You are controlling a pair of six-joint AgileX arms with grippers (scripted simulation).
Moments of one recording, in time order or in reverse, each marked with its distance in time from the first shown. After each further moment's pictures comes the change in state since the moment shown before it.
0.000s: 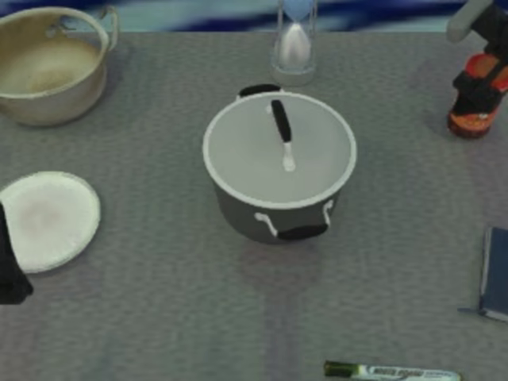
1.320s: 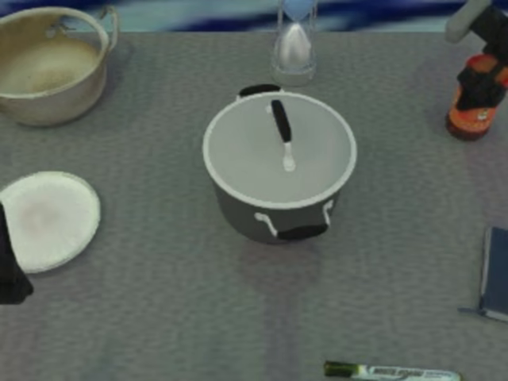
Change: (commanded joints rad) left arm 0.000 0.000 0.000 0.000 0.000 0.000; right arm 0.000 0.000 0.000 0.000 0.000 0.000
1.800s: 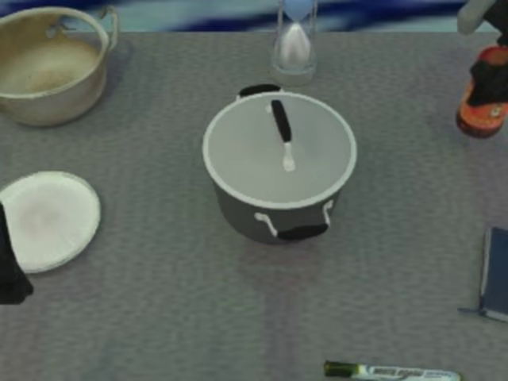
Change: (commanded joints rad) left arm 0.000 0.000 0.000 0.000 0.000 0.000; right arm 0.002 -0.173 -0.165 -0.008 -0.005 0.000
